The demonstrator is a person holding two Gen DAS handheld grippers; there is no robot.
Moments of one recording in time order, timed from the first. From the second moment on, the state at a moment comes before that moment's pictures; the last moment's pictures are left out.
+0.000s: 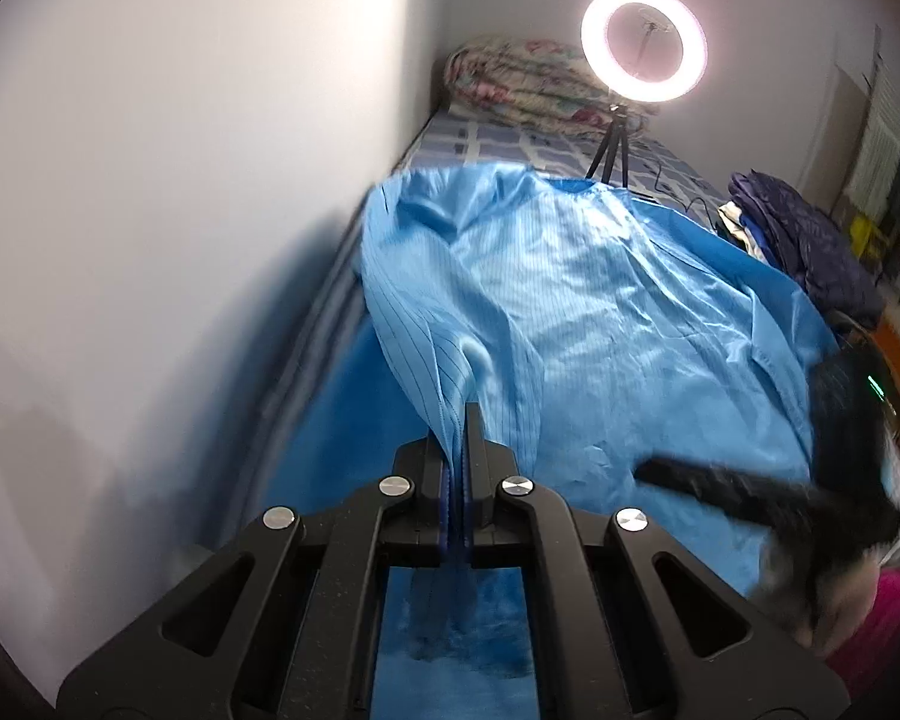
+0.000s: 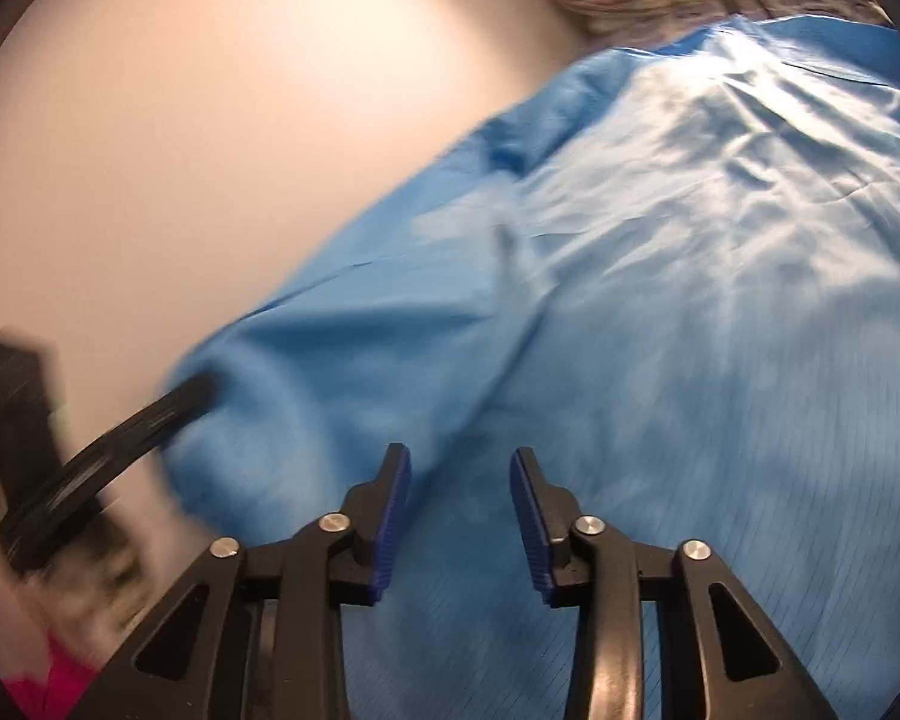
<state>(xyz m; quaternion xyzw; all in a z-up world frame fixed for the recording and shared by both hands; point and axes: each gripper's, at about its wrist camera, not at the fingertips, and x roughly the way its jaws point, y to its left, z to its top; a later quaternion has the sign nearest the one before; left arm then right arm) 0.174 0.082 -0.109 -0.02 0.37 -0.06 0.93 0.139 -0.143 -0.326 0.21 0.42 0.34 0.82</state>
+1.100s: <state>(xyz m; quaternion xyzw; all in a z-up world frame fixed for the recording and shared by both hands) 0.110 -0.030 -0.151 0.21 0.34 -0.18 0.90 0.279 -0.137 -0.256 0.19 0.40 0.32 0.84</state>
